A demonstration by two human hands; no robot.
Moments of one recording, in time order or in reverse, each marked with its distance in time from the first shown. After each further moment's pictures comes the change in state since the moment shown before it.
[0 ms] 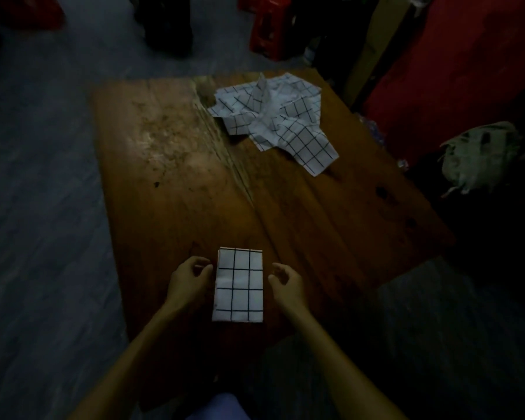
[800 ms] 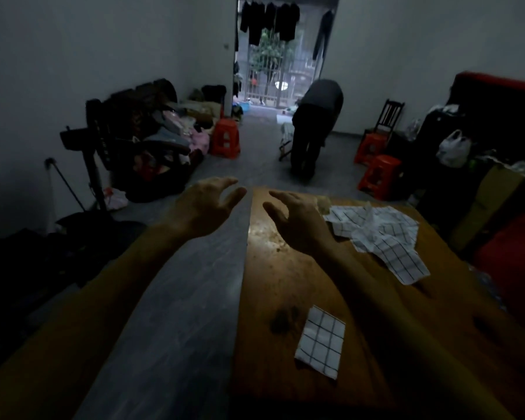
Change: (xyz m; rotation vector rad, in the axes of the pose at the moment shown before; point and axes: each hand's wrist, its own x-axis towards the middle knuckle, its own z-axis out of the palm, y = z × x) left_hand -0.231 0.119 -0.287 0.487 0.648 0.481; right_hand -0.218 -0.271 0.044 -0.526 -0.117 -1.301
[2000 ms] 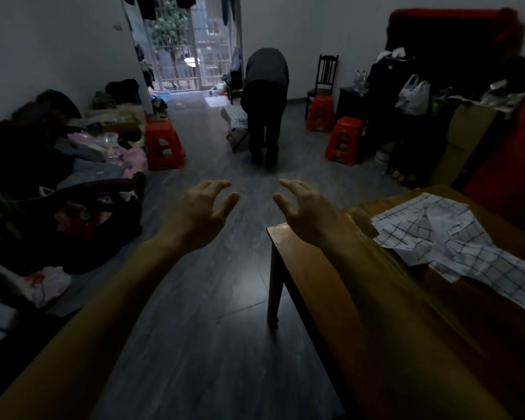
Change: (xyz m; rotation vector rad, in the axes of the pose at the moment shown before) left_hand 0.440 -0.313 0.043 -0.041 -0.181 0.269; right_hand 0.438 0.062 0.200 -0.115 0.168 0.347
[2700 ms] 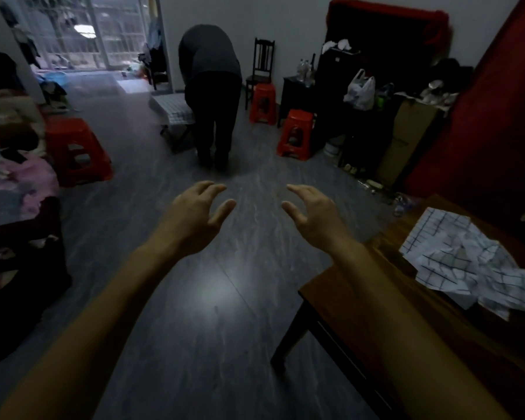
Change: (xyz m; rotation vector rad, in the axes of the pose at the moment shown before) left_hand 0.325 -0.273 0.031 -0.100 -0.166 0.236; right_hand 0.317 -0.001 0.168 -0.180 0.082 0.252
